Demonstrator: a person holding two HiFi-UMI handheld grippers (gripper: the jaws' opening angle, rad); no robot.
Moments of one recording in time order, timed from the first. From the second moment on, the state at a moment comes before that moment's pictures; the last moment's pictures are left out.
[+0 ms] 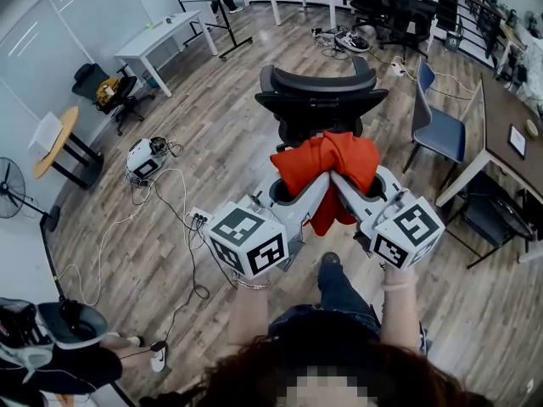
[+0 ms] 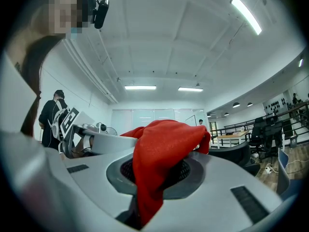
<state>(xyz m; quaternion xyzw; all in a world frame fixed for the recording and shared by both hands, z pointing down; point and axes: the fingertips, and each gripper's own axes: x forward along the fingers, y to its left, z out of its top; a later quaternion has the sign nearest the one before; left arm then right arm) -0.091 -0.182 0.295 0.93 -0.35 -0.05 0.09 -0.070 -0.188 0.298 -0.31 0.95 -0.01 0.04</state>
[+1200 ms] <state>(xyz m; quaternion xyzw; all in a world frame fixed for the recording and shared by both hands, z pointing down) -0.037 -0.097 0.297 0.92 -0.37 -0.04 0.09 -0.015 -0.104 0.300 -0.31 0.95 -0.02 0.03</state>
